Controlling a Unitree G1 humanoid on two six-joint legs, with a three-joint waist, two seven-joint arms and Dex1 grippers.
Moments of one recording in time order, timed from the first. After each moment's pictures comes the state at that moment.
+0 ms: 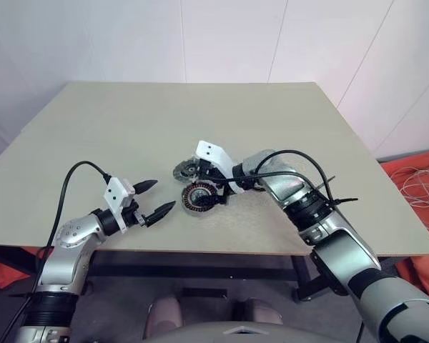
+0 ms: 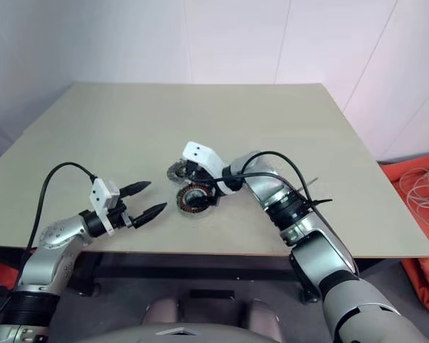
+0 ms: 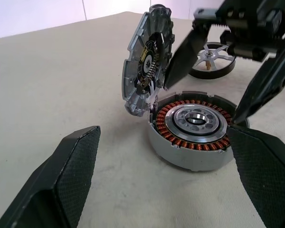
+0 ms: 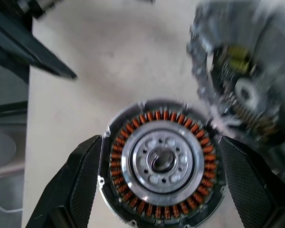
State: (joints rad) left arm -0.03 0.47 0.08 -0.02 -0.37 0.08 -0.91; right arm -0.83 -0.27 0.46 0.25 0.03 0.71 1.09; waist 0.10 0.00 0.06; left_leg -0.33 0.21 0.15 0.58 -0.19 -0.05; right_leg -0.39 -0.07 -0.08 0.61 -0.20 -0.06
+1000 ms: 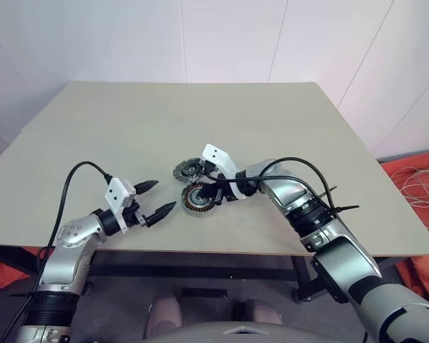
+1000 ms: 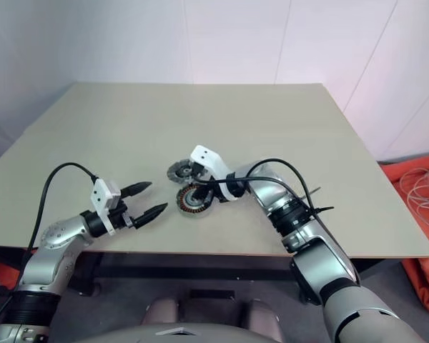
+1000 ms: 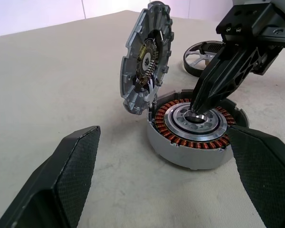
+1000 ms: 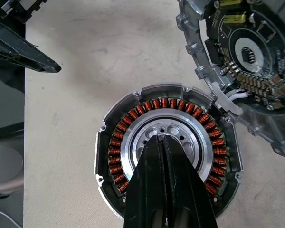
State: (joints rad) left arm -0.03 0.47 0.08 -0.01 -0.37 0.07 -0.91; right arm -0.76 -0.27 0.44 0.30 0.07 0.69 1.03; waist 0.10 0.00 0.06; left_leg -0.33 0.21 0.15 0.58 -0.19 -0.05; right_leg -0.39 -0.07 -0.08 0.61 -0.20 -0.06
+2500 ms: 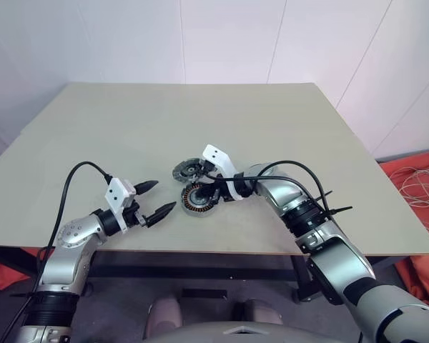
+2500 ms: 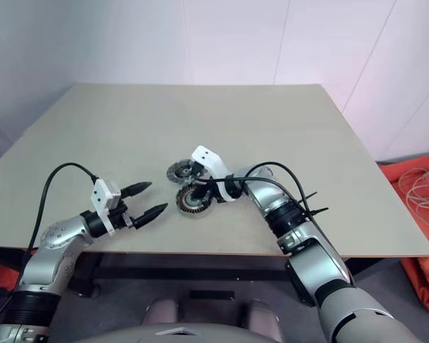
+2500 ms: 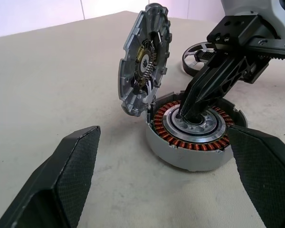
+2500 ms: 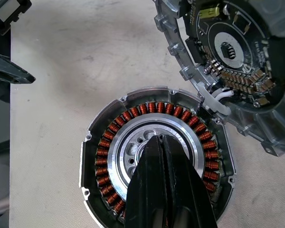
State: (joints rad) left arm -0.03 0.47 0.08 -0.01 -0.37 0.07 -0.90; right arm -0.75 -0.22 0.41 0.38 0.08 0.67 0.98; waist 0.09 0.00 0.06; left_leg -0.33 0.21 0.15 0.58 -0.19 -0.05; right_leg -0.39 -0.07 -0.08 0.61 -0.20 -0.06
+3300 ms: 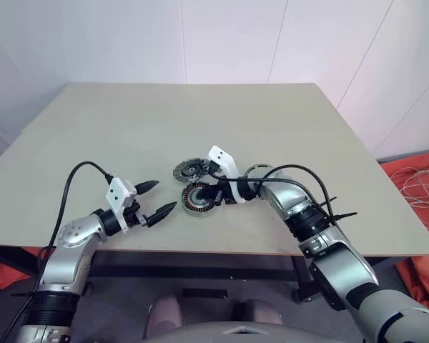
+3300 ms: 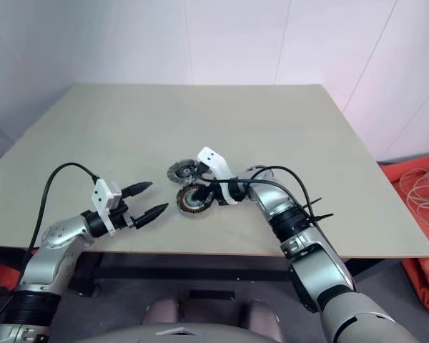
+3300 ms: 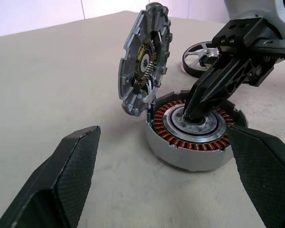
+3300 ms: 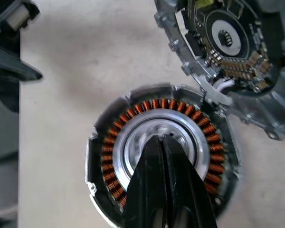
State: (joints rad) left arm -0.03 0.47 0.07 -0.01 -0.37 0.07 -0.90; right arm -0.70 -0.25 0.39 0.36 0.12 0.64 0.98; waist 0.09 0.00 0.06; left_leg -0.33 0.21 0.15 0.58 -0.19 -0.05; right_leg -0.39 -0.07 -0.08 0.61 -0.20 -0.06
